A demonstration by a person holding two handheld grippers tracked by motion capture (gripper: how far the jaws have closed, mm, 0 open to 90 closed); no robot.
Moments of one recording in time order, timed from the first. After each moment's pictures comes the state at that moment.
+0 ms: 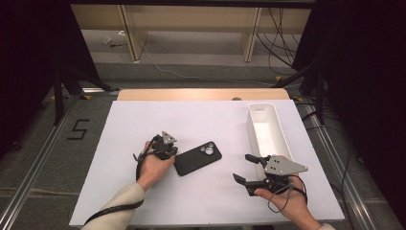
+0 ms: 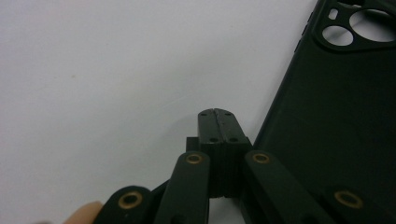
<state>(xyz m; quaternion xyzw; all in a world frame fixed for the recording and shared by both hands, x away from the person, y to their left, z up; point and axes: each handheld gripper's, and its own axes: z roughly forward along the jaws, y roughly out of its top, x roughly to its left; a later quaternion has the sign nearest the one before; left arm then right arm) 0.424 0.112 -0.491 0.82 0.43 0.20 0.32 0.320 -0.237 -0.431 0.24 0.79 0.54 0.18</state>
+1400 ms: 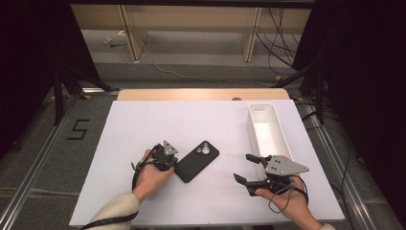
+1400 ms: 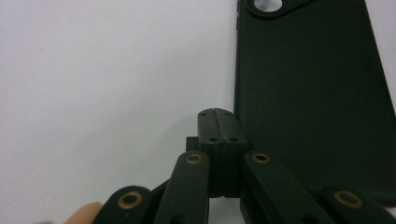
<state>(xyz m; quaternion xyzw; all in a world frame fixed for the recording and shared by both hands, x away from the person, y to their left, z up) 0.387 0.108 -0.486 0.85 0.40 0.19 0.30 0.318 -0.239 -0.428 0.24 0.79 0.54 0.18</state>
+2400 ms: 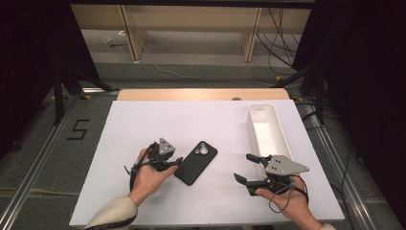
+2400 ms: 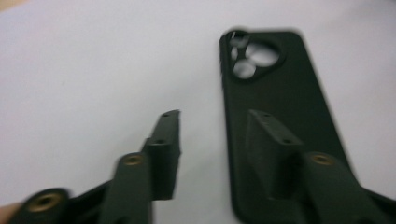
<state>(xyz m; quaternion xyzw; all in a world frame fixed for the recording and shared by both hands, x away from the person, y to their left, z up) 0.382 0.105 -0.456 0.80 0.41 0.19 0.38 0.319 -0.239 -0.428 0.24 0.79 0.54 0.19</state>
